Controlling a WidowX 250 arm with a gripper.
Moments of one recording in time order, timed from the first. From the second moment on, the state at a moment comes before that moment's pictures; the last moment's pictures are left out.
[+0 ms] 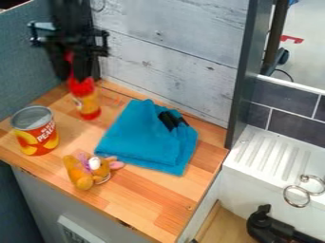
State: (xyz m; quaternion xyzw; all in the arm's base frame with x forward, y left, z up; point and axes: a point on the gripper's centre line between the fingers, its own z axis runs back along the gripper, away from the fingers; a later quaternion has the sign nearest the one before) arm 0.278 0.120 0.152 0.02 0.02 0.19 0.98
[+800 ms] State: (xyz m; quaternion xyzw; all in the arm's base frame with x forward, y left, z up) arm 0.311 0.155 0.088 -0.02 0.15 0.26 0.95
